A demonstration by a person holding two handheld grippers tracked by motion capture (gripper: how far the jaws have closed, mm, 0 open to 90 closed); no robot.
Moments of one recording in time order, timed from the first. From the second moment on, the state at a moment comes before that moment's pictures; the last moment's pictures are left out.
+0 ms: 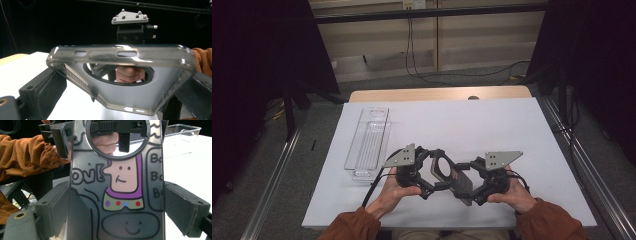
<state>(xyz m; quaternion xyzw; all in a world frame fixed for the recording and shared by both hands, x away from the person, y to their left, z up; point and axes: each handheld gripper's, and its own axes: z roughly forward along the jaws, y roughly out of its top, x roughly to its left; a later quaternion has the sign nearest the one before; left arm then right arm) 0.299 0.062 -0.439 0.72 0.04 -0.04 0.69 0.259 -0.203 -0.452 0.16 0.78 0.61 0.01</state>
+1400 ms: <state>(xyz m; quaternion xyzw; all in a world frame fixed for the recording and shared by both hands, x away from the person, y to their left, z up) 0.295 0.055 -0.431 0.73 0.07 -0.03 0.68 0.259 -0.200 -0.452 0.17 0.79 0.59 0.04</state>
